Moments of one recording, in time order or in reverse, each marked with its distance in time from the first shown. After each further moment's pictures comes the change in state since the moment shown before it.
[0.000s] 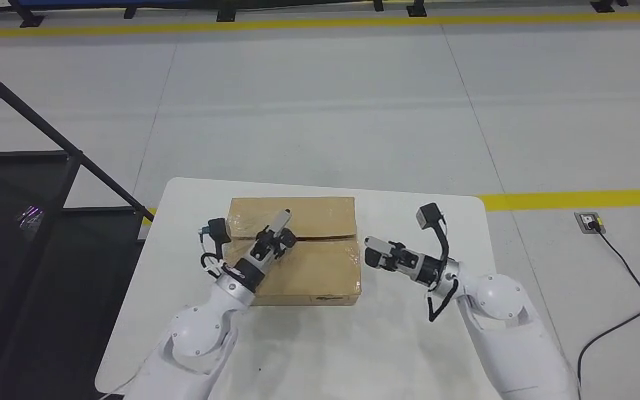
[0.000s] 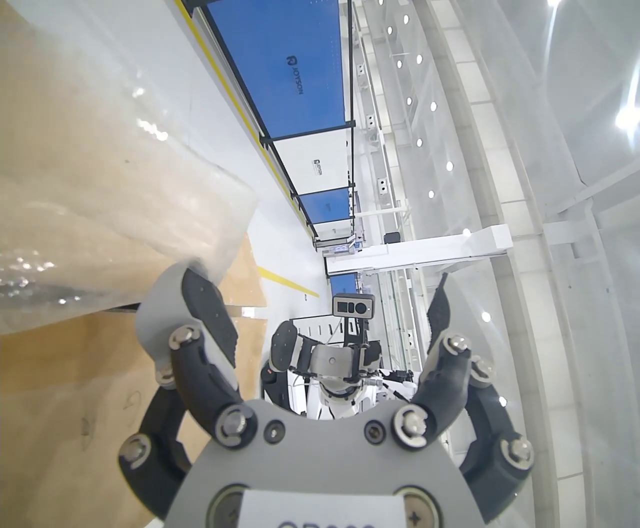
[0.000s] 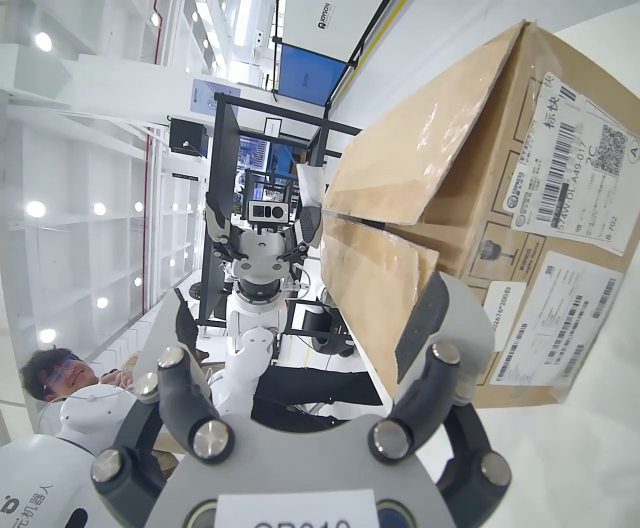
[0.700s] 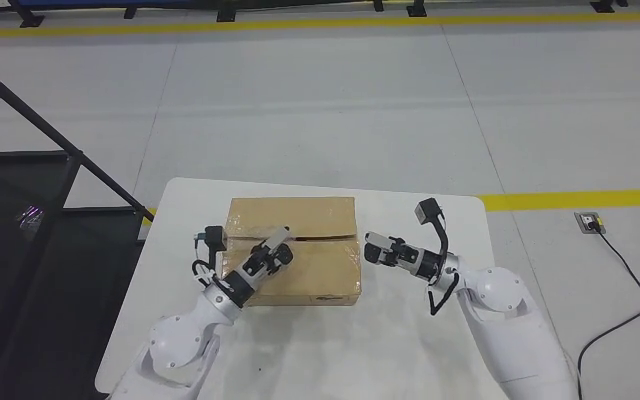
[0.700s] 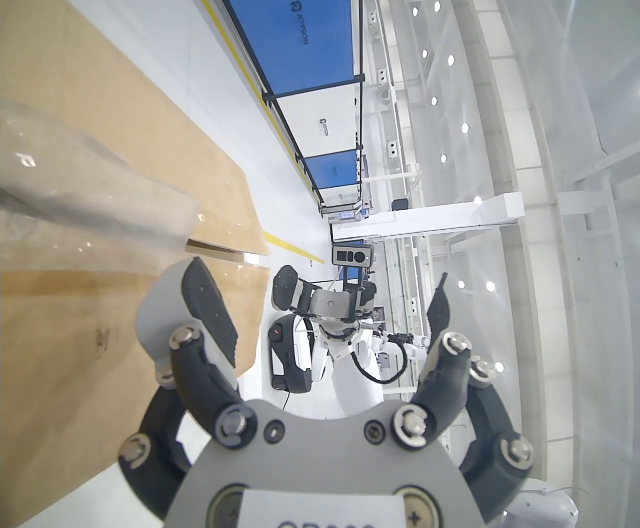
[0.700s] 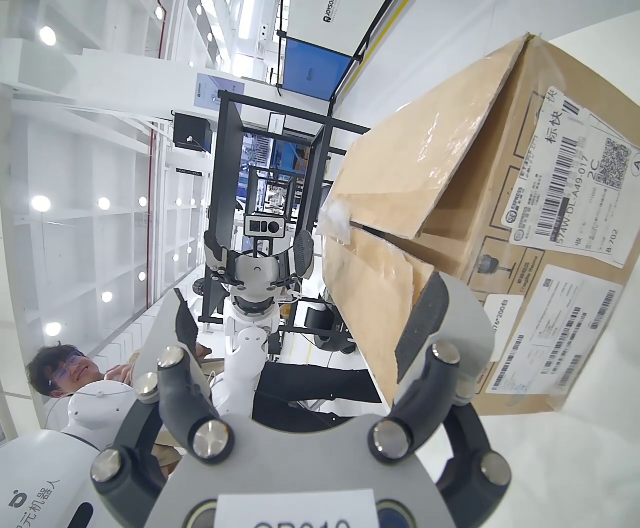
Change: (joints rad) left arm 0.078 0.019 -0.094 -0.086 0.006 0.056 -0.189; right arm 0.055 0.012 -0.032 0.061 0.038 -0.027 0.015
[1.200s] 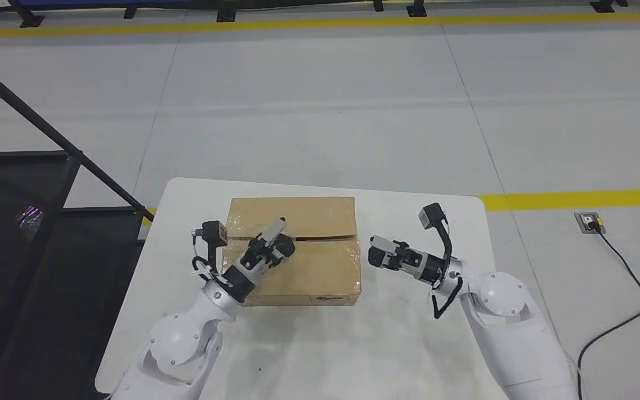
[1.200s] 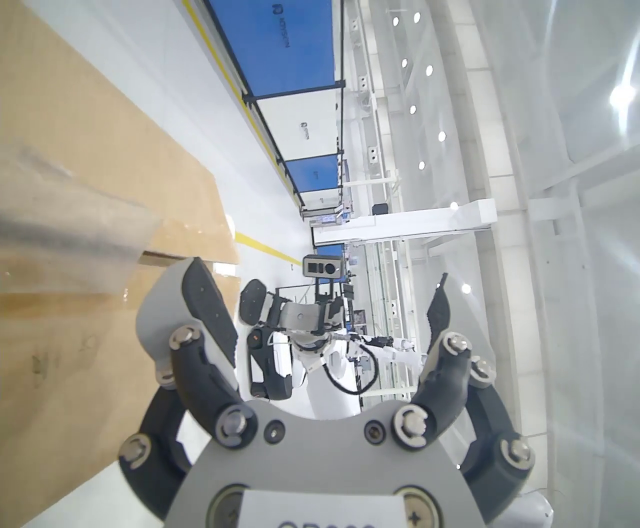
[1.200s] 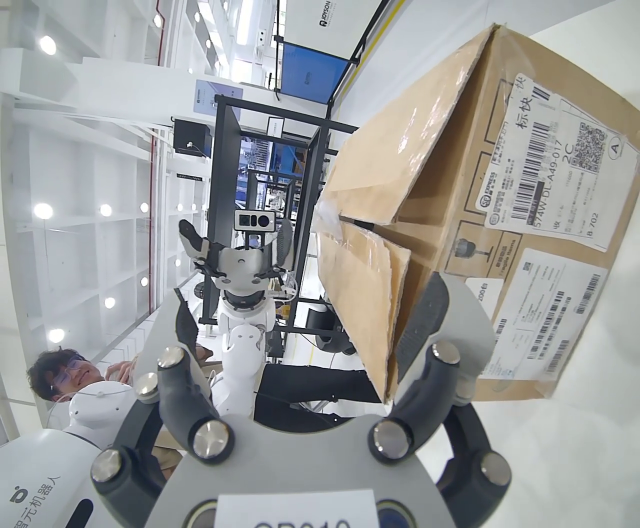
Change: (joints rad) left arm 0.014 -0.008 -0.039 -0.037 -0.084 -0.055 0.047; right arm -0.020 0.014 0.004 0.011 0.018 -0.012 -0.003
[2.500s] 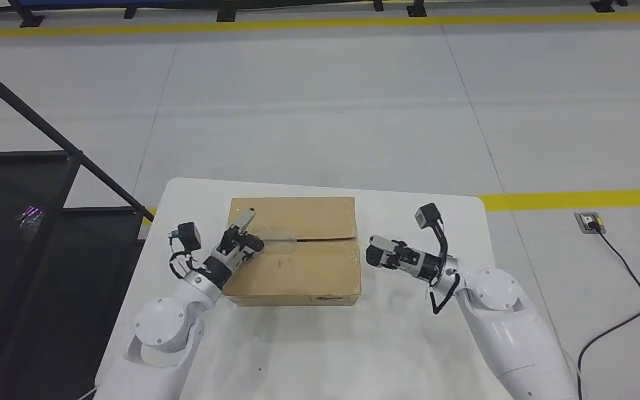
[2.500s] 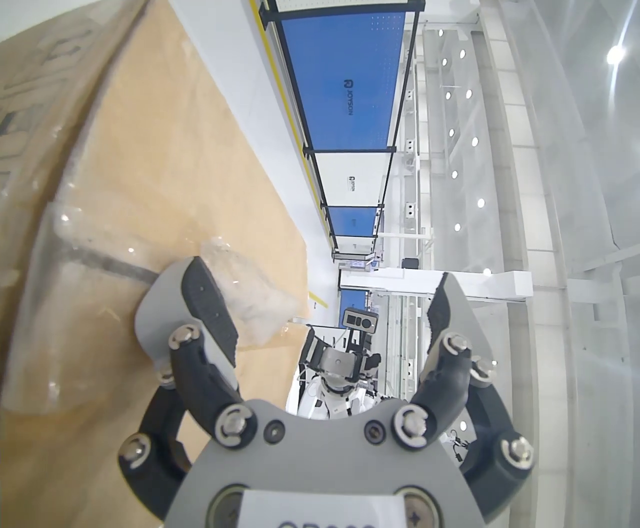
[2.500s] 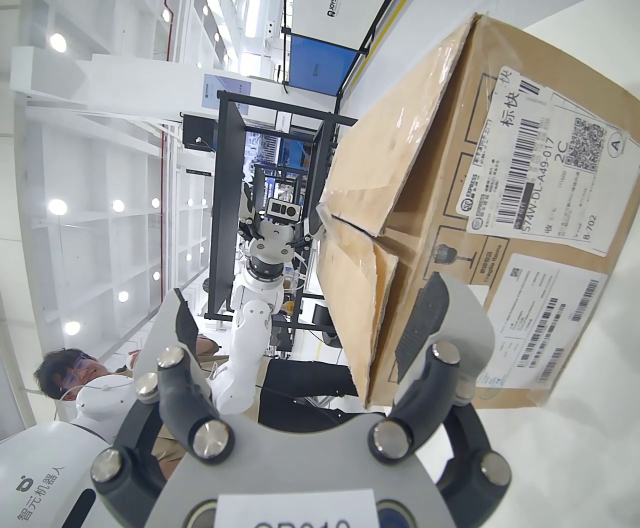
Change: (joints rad) left arm -0.065 0.005 -0.042 0.157 -0.004 0.174 0.017; right arm 0.074 0.006 -0.068 0.153 0.079 -0.090 0.024
